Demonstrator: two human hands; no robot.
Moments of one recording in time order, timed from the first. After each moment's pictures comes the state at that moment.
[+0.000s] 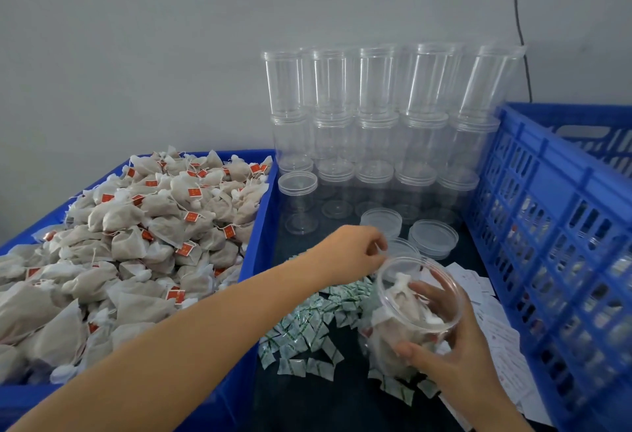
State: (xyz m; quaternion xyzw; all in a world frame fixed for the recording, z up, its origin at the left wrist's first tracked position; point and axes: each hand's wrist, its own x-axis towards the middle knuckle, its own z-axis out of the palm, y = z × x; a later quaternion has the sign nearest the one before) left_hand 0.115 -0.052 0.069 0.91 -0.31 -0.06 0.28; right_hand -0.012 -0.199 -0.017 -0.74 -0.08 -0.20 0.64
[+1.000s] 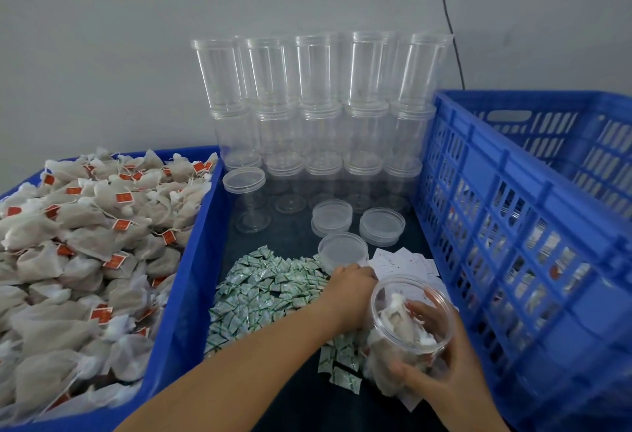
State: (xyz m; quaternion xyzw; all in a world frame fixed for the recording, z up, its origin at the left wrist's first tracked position) left_hand 0.105 -0.135 -0.025 0.91 -0.42 0.00 0.07; right_hand -0.049 -0.244 -0.045 -0.75 0.01 -0.21 0.63
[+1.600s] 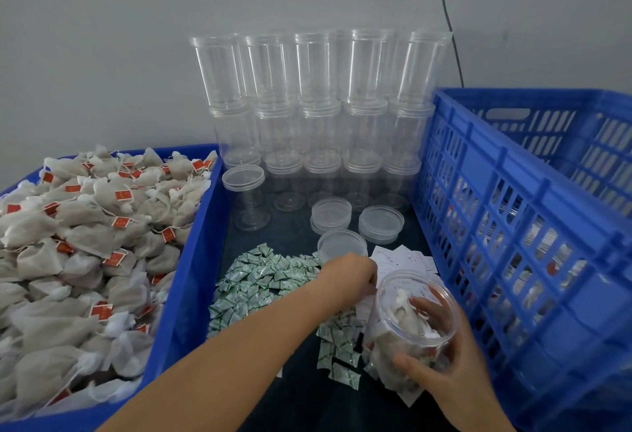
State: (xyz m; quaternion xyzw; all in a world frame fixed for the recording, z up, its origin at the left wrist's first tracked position) left_hand 0.111 -0.137 0.005 0.92 -0.36 -0.08 0.10; right_hand -0.050 -0.255 -0.055 -0.75 0.04 -0.19 0.63
